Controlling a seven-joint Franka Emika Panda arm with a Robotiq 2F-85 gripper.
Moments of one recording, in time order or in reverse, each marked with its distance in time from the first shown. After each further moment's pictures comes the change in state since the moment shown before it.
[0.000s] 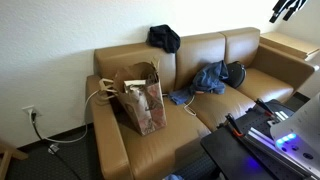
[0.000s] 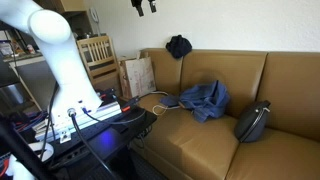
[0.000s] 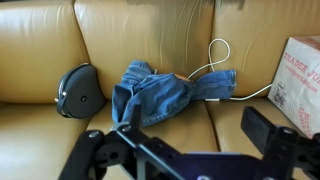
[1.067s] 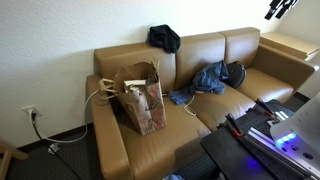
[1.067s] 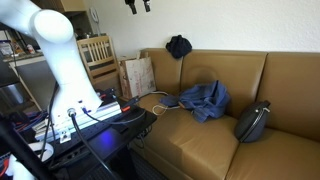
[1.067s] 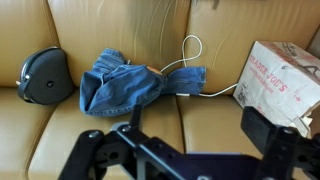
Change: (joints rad) arm 0.085 -0.043 0.000 -0.001 0.084 -0.030 -0.058
